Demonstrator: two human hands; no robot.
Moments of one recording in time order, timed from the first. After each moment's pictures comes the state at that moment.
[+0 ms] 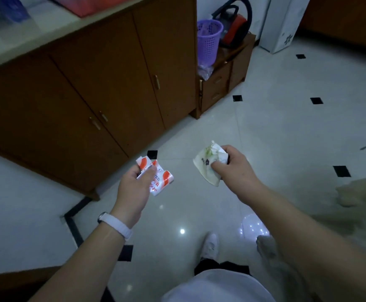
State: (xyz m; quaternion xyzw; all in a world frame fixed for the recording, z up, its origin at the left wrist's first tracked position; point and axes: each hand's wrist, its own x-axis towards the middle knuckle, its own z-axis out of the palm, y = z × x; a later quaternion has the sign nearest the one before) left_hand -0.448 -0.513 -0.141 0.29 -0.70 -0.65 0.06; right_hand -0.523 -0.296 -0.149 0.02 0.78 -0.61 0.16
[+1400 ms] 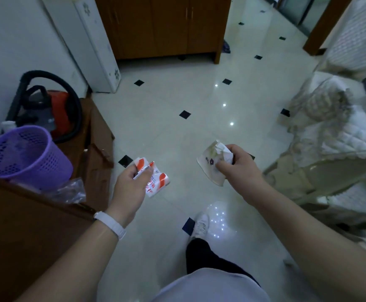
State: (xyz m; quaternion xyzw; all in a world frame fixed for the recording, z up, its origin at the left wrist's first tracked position) left_hand -1.169 -0.317 -0.155 -0.05 -0.71 -0.65 -0.28; right_hand -1.024 -0.123 -0.145 0.38 0.71 -0.57 -0.15
